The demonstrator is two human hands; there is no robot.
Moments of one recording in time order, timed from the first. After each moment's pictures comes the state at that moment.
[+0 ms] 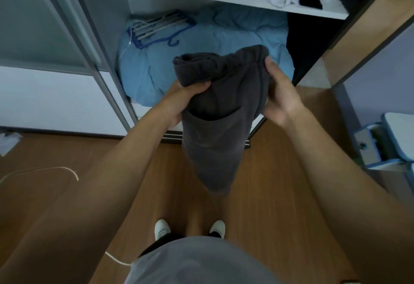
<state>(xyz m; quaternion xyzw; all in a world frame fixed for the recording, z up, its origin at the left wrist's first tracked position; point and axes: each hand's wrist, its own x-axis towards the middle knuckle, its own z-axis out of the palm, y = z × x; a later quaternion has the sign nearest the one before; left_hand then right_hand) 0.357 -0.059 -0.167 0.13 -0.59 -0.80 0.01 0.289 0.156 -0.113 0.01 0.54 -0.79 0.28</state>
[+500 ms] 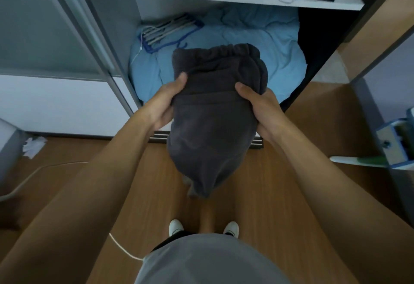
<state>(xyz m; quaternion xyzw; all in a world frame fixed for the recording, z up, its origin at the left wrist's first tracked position) 0.378 -0.102 -0.170 0.14 -0.56 -0.82 -0.06 0.318 0.132 -0.139 -0.01 0.65 -0.72 0.24</state>
